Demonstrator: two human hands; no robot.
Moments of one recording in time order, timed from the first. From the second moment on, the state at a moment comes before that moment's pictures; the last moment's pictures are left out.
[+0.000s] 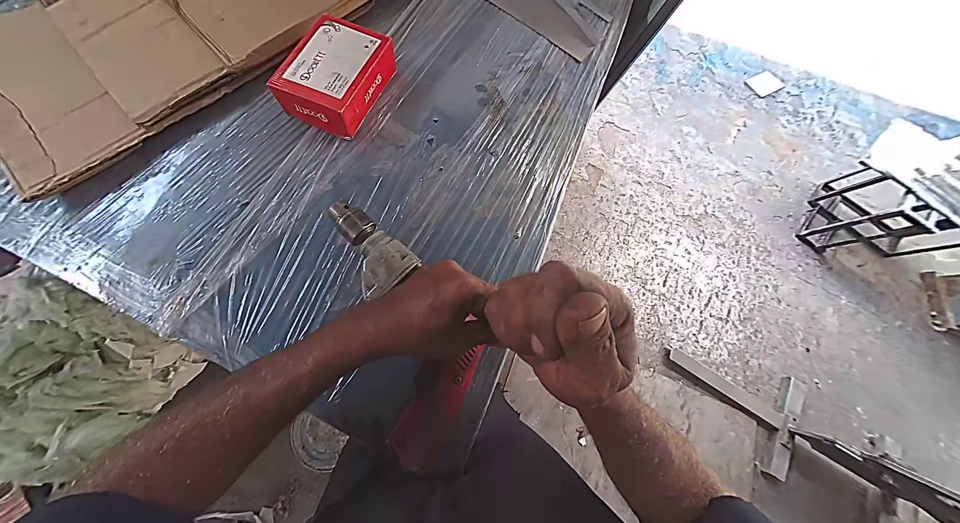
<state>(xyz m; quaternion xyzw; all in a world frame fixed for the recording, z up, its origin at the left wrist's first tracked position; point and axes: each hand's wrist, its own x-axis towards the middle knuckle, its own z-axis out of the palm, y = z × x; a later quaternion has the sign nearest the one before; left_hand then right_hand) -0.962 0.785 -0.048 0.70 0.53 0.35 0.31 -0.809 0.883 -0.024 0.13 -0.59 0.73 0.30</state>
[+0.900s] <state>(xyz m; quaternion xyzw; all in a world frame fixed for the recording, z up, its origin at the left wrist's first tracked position) -0.963 0.768 -0.058 0.70 0.50 0.43 0.28 -0.778 0.869 0.004 -0.11 -0.83 0.37 0.41</state>
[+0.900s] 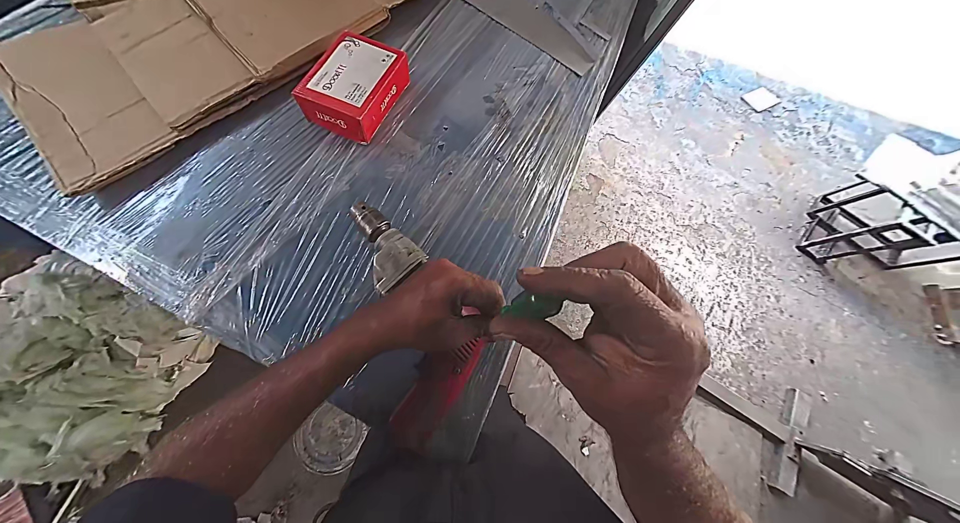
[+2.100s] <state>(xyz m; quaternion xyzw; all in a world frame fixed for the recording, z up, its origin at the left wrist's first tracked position) -0.961 0.779 -0.057 0.70 0.52 0.37 0.32 -0.769 0.880 0.001 -0.04 -0.85 0.38 0.36</state>
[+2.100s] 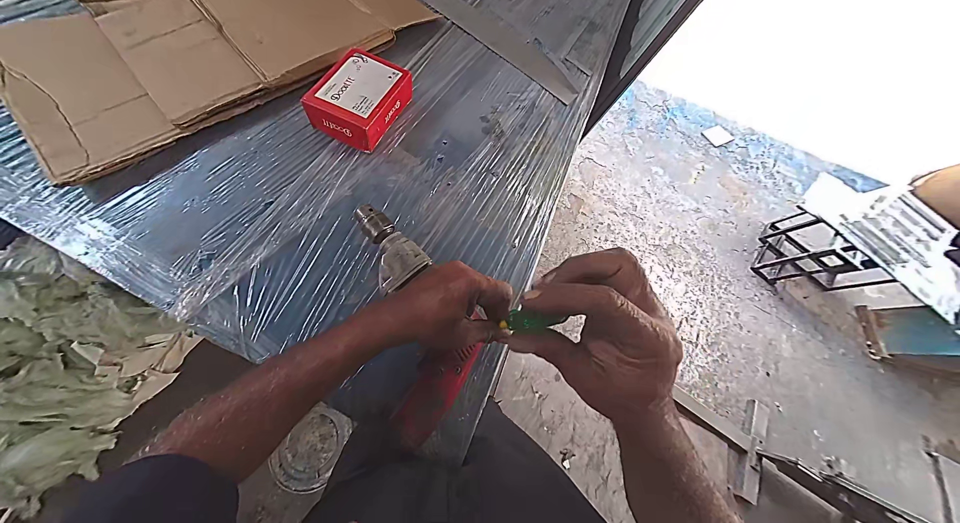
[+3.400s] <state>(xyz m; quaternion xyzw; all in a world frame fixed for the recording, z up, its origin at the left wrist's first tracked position) -0.956 0.777 -0.057 0.69 0.56 0.35 0.30 -0.765 0.869 -0.003 -0.04 -0.86 0.31 0.40</state>
